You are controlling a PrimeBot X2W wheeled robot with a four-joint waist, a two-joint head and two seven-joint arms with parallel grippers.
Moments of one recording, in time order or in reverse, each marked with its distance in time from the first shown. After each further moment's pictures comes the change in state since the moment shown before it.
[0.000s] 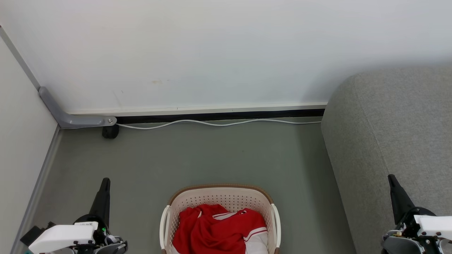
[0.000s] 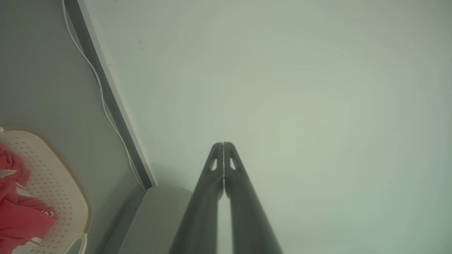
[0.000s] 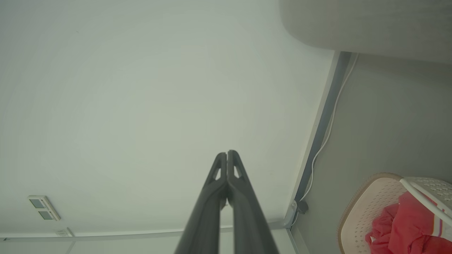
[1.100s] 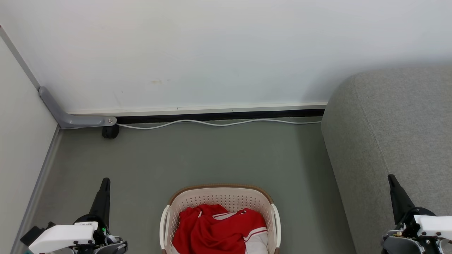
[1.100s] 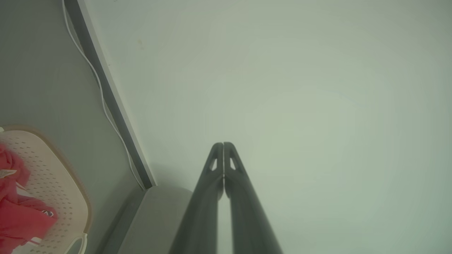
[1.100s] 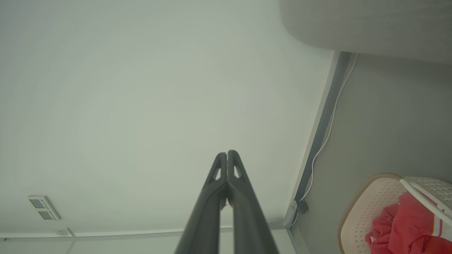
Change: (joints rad) left arm 0.000 0.000 0.000 0.000 0.000 0.000 0.000; right arm 0.000 0.000 0.000 0.000 0.000 0.000 0.000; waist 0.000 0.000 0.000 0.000
